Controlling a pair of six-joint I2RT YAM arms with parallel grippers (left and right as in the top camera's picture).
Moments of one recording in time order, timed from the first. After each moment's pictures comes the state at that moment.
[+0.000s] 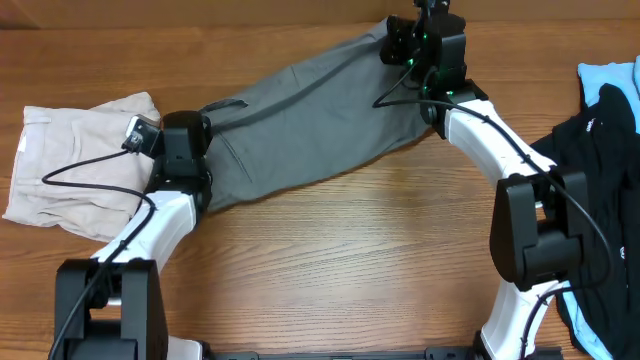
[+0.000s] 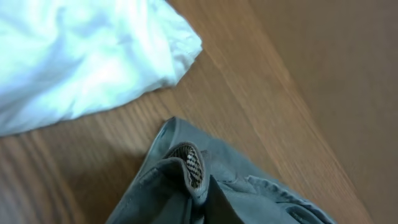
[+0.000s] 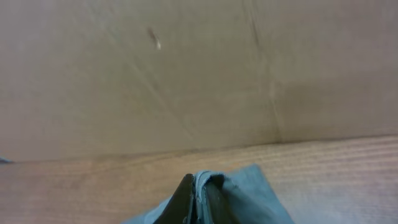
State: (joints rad) left arm -0.04 1.63 0.82 0.16 -0.43 -1.03; right arm 0.22 2.05 1.50 0.27 -0.10 0.39
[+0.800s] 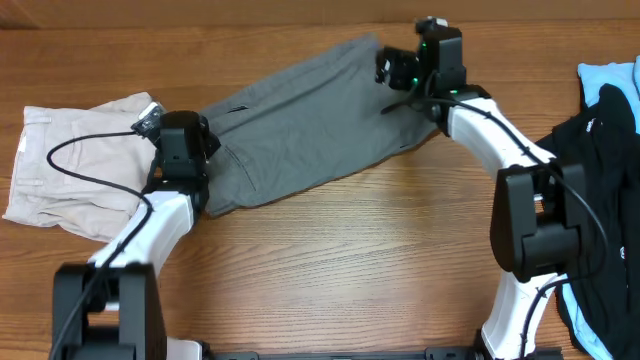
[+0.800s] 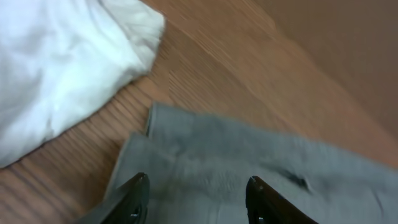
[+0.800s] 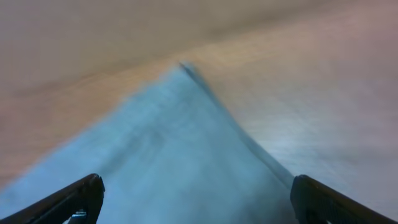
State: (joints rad) left arm -0.02 1.59 0.82 0.09 -0.26 -0.70; right arm 0.17 2.08 1.51 -0.12 -0.09 0.38
